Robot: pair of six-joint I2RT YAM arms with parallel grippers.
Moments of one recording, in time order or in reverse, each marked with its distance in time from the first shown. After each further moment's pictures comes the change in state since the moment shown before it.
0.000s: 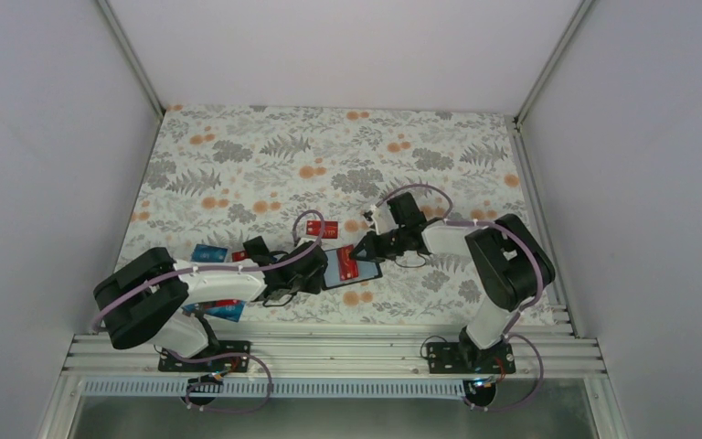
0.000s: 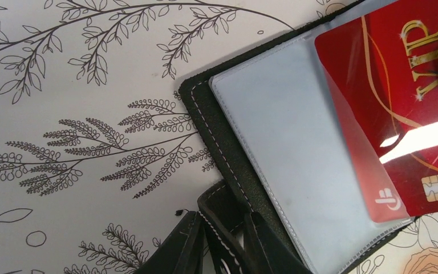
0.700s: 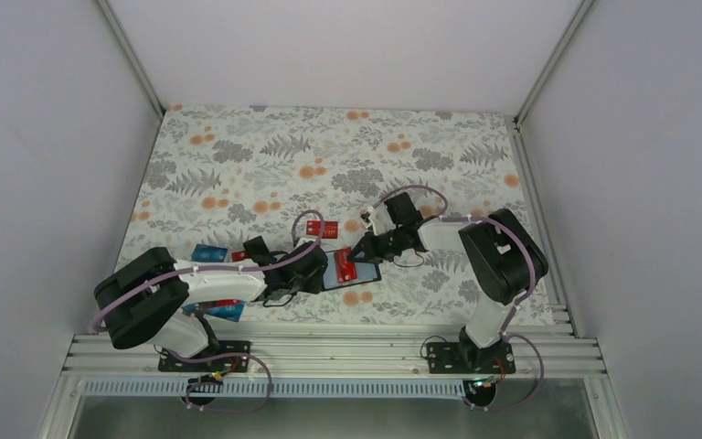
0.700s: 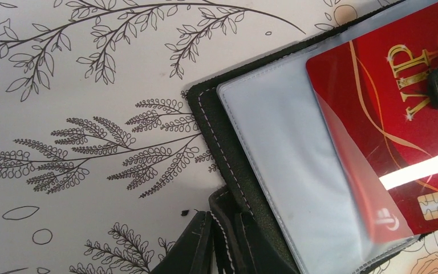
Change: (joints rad) left arm 0.000 0.002 0.000 -0.002 -0.010 -0.008; right arm 0.002 0.056 0.026 -0.016 -0.056 0.010
